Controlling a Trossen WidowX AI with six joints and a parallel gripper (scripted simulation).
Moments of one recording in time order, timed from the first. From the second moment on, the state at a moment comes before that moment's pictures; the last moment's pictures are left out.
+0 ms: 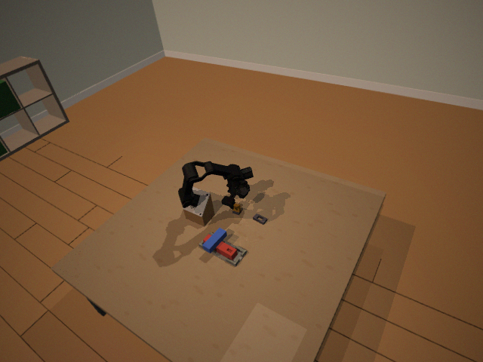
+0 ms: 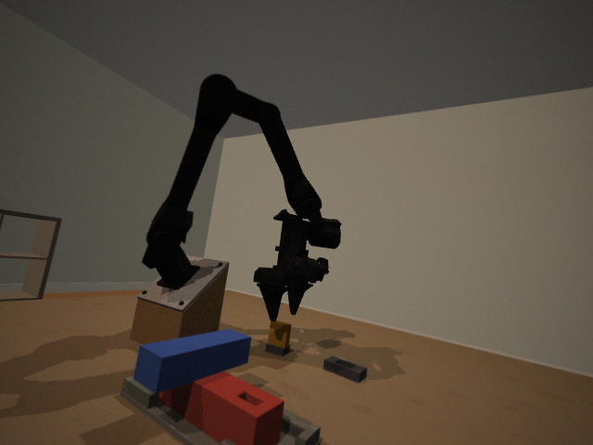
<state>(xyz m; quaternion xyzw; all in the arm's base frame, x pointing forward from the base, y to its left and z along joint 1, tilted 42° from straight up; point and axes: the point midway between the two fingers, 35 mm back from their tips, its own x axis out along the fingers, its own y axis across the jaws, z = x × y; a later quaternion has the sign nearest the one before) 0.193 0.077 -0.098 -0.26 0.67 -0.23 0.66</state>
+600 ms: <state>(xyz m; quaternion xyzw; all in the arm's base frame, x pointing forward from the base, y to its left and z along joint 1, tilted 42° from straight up) 0.193 0.057 -0.120 -0.26 0.67 -0.23 0.66</state>
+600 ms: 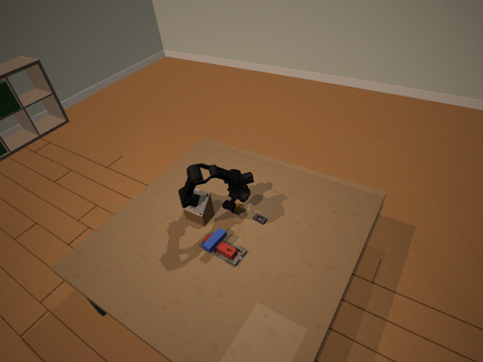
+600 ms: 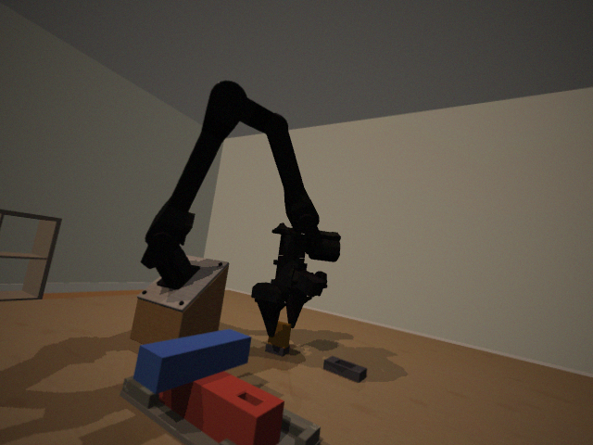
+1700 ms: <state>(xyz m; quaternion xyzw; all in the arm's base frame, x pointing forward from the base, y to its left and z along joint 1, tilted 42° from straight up) 0.189 0.042 -0.133 -0.26 0.67 -0.23 0.65</state>
